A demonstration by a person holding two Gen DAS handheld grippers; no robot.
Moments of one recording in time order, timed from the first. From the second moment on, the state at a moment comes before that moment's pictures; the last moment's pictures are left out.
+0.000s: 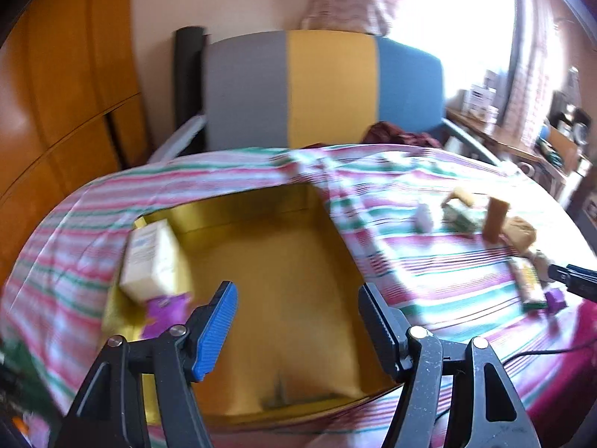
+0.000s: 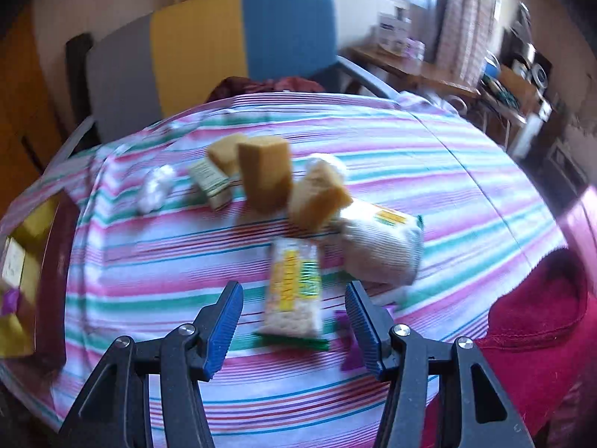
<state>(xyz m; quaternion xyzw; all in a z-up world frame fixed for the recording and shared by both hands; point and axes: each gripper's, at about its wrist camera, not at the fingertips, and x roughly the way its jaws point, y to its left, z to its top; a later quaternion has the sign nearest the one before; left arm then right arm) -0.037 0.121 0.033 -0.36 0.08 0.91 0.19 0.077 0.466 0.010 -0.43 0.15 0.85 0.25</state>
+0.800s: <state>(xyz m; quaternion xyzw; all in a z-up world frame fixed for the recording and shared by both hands) -0.142 0.347 -0.038 -0.45 0.14 0.84 0.27 0.089 0.492 0.007 -0.37 0.30 0.87 0.14</state>
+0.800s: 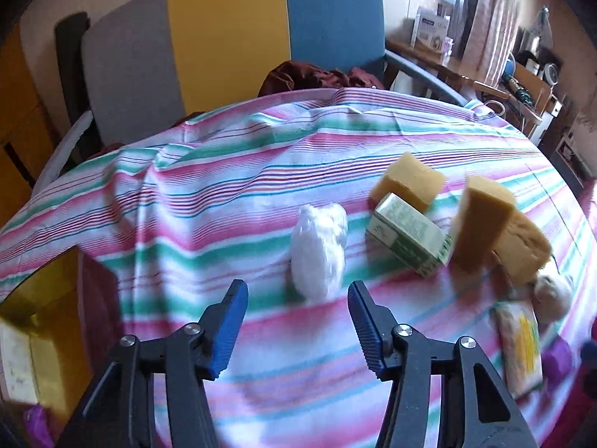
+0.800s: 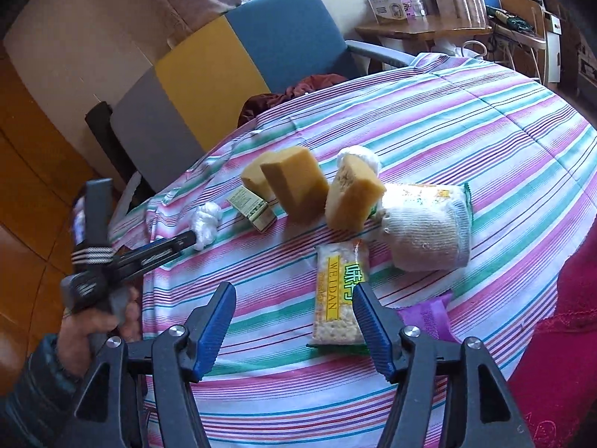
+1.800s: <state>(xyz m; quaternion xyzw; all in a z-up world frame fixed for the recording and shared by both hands) -0.094 0.305 -0.063 -0.48 0.11 0.83 0.27 -0.050 0.463 -0.005 -0.48 0.14 0.87 0.07</state>
